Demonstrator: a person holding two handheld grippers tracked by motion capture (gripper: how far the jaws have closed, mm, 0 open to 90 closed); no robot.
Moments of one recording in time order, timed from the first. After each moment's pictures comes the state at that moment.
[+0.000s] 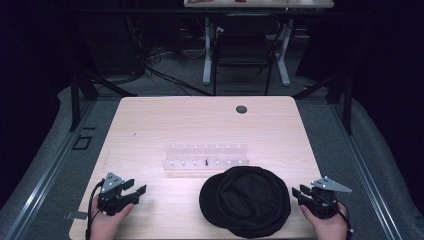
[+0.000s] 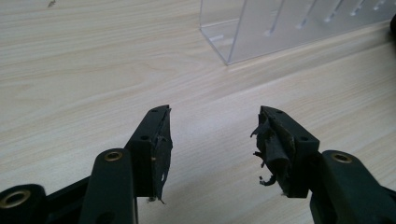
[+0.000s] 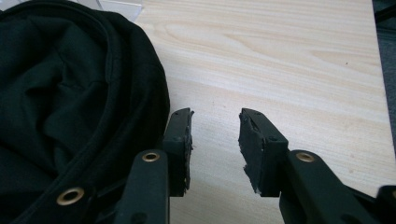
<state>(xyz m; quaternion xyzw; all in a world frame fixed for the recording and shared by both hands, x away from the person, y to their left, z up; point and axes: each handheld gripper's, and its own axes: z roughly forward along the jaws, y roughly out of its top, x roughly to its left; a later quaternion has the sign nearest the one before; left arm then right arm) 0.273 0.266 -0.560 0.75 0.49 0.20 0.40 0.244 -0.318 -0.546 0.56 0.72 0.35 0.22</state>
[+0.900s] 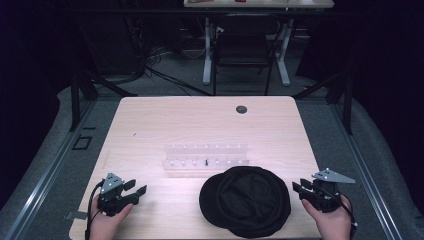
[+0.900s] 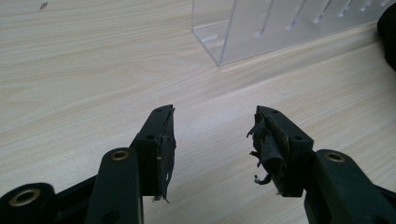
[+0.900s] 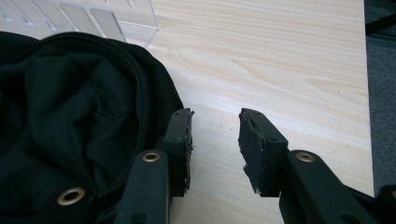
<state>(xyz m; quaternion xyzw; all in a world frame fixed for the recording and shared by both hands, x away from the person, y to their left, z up) 0.270 0.265 -0.557 0.75 0.48 0.19 0.41 0.249 -0.311 -0.509 0.55 0.73 0.35 0.21</state>
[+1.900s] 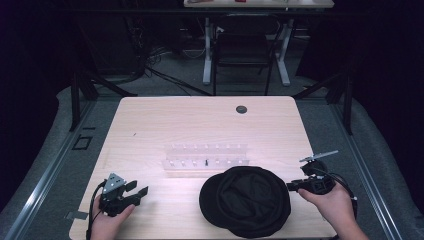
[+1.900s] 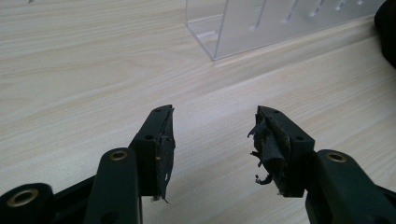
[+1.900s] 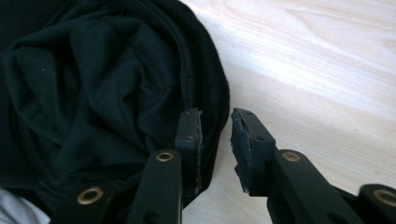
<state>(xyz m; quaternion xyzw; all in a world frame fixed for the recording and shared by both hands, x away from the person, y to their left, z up) 0.270 0.261 -0.559 0.76 0.48 0.18 0.40 0.288 -0.296 -0.476 0.55 0.79 0.25 0.04</state>
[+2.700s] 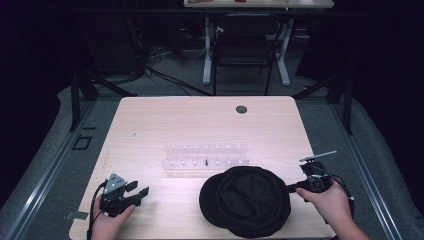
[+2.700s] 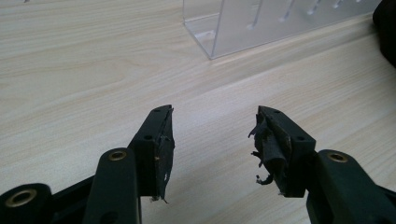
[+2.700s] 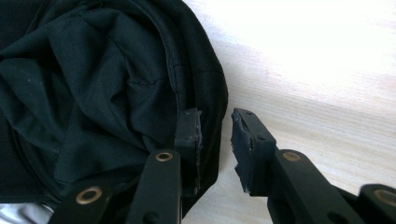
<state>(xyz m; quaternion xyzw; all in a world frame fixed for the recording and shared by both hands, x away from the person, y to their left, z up) 0.270 0.260 -0.560 0.76 0.48 0.18 0.40 0.294 -0.297 -0.487 0.61 0.76 0.22 0.00</state>
